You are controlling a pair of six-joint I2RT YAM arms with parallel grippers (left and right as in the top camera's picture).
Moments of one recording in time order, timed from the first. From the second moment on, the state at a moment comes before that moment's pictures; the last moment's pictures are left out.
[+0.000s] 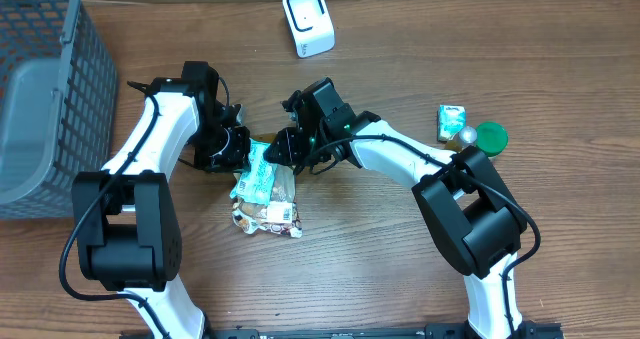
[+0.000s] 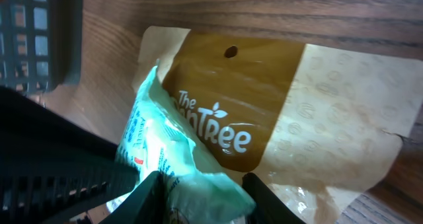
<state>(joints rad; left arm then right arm) -0.05 1.93 1.39 -1.09 0.31 -0.08 0.63 2.13 1.42 -0.25 -0.58 0.56</state>
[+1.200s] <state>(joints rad) -0.05 1.93 1.64 -1.48 0.70 0.31 0.50 2.08 1.41 -0.22 -1.04 0.57</state>
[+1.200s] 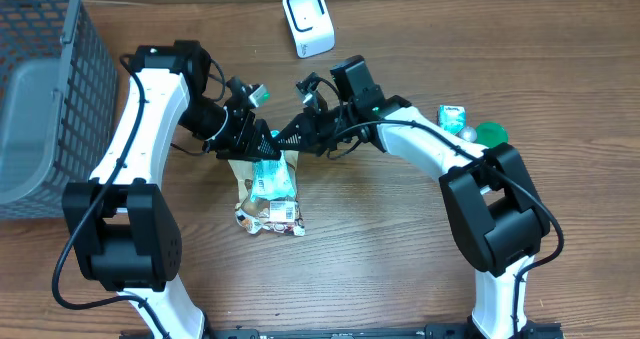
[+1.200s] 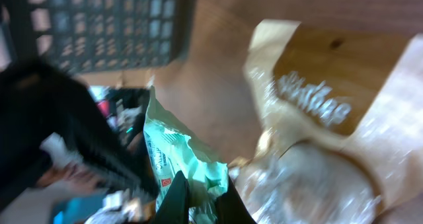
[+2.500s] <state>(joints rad) -0.21 1.93 1.66 -1.42 0.75 0.40 0.31 2.08 1.41 -0.09 -1.44 0.67</state>
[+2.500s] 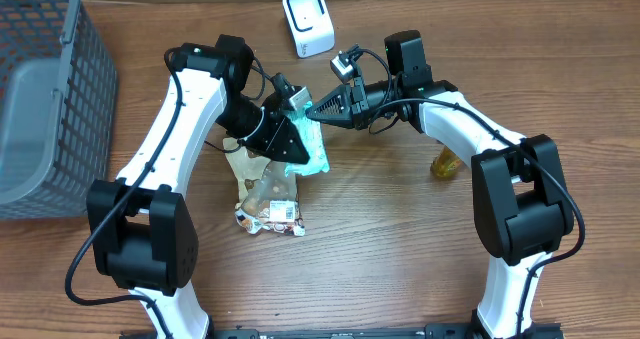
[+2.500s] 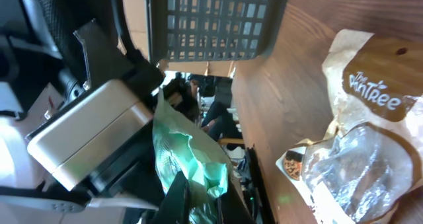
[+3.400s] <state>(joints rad) -0.20 1.93 1.66 -1.52 0.80 0.57 0.34 2.07 1.41 -0.18 -1.41 0.48</state>
